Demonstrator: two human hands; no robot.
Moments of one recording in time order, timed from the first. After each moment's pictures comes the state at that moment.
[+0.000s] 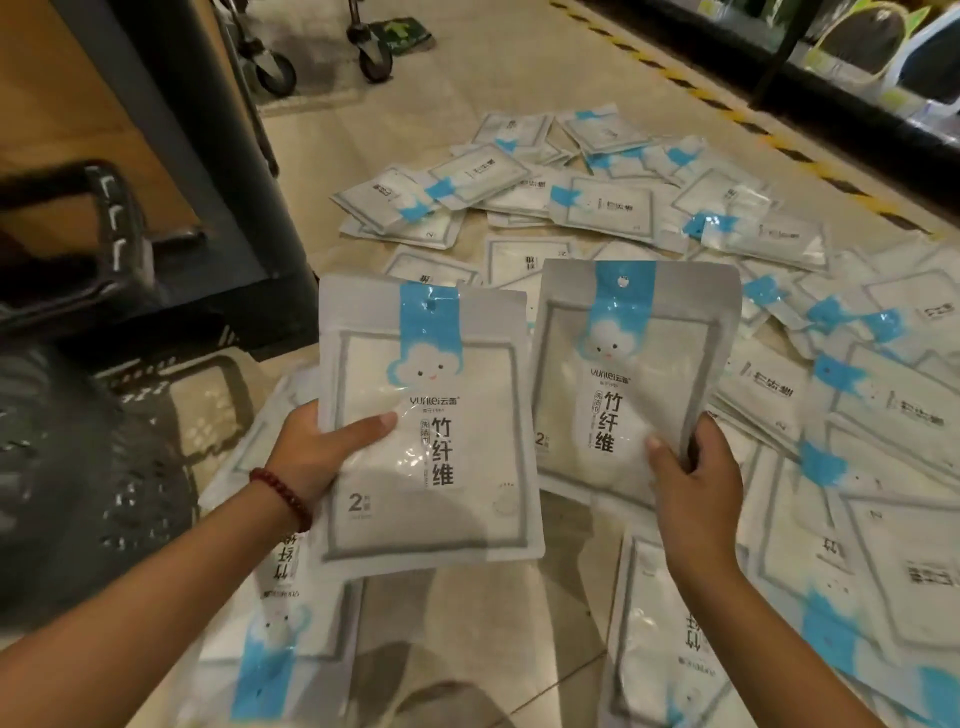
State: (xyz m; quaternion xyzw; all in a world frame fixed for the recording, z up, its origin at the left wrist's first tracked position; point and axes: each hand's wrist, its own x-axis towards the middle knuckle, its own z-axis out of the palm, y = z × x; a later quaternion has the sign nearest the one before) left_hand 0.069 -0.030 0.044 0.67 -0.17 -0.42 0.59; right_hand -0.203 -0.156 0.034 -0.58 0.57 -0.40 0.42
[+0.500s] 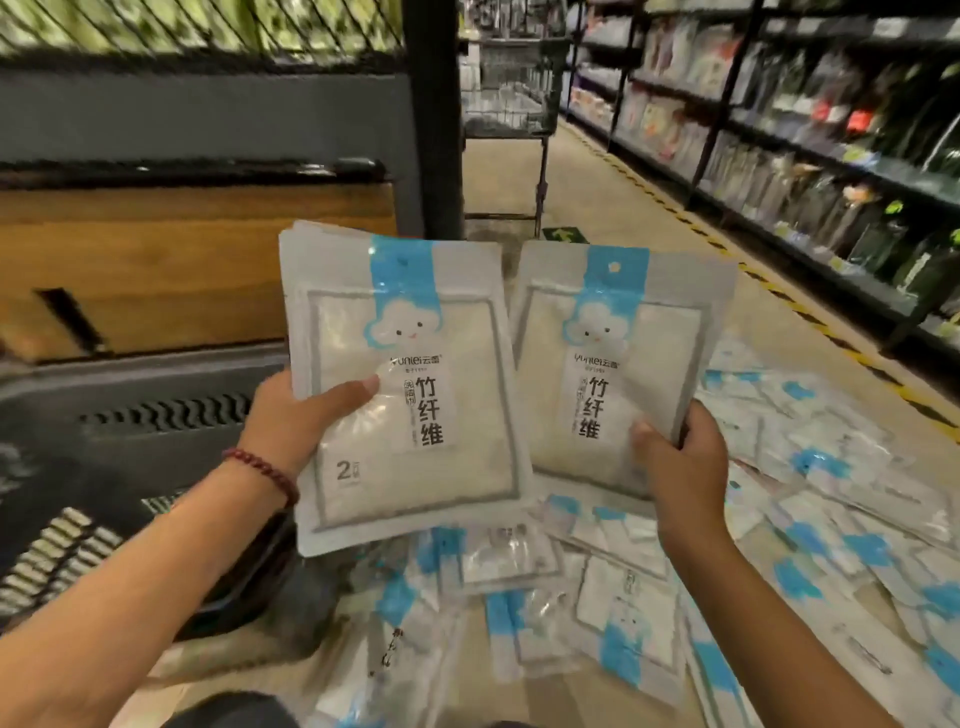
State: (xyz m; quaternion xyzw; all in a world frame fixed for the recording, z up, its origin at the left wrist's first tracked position) left_hand 0.119 0.024 0.316 0.69 -0.15 -0.19 0.68; right_hand -0.080 -0.200 0.269 -0.63 0.38 -0.42 0.53
